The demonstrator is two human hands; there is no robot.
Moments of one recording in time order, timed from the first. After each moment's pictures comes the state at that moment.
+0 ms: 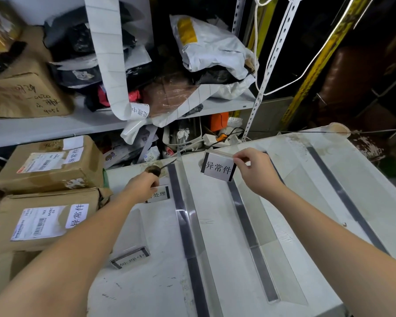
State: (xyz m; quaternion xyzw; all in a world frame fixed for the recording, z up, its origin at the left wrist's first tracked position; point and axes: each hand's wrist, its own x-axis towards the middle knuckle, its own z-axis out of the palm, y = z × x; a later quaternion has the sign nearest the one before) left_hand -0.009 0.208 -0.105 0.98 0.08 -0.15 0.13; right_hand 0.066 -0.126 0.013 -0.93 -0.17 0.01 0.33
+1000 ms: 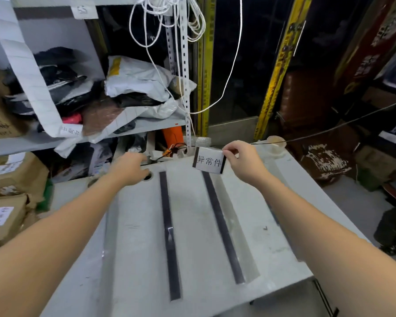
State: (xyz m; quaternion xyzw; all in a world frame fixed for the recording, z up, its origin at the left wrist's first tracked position) left_hand 0.043 -0.055 0.050 0.99 0.11 -0.02 0.07; right_hand 0.128 -0.382 0.073 -0.90 -0.20 -0.04 0.37
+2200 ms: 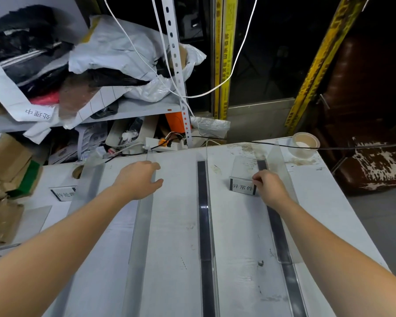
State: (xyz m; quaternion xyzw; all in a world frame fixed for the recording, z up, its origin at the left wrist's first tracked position) left_hand 0.130 -0.143 -0.020 0.98 0.17 -0.11 0.03; right_hand 0.307 -0.478 -0.114 -0.94 -0.19 0.13 0.26
